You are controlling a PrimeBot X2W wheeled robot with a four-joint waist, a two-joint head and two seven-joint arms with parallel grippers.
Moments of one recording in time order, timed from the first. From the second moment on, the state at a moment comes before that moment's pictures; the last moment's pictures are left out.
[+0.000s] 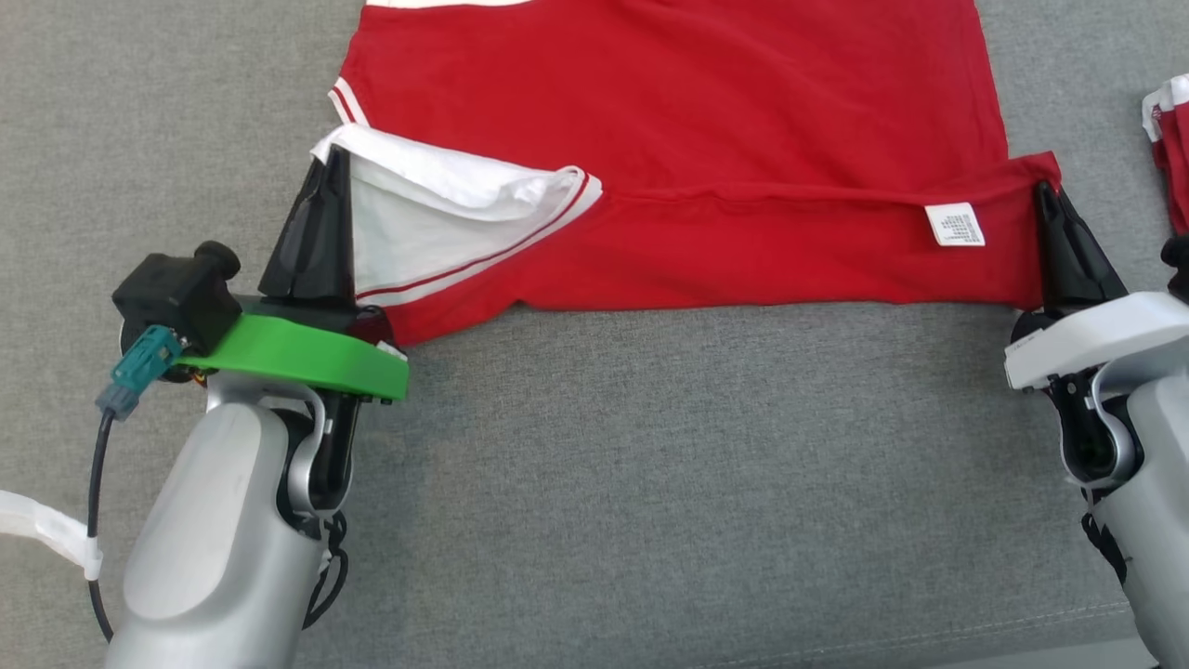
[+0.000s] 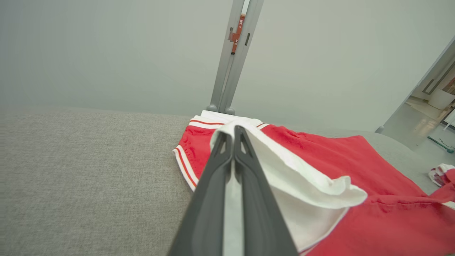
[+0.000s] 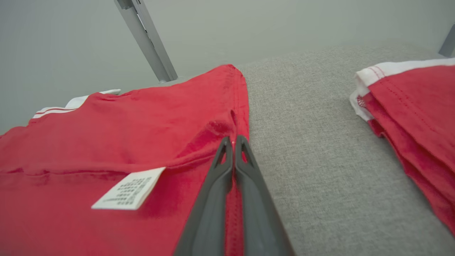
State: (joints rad) left arm -0.51 0.19 -0.31 0.24 -0.55 -0.02 -0.23; right arm -0.49 -0.37 0.15 0.49 0.61 0.13 -0.26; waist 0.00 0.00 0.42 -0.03
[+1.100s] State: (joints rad) left arm -0.28 0.16 -0.29 0.39 -0.67 0.10 -0.11; right arm -0.35 -0.30 0.12 0.38 0.57 0.13 -0.26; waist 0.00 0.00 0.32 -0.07
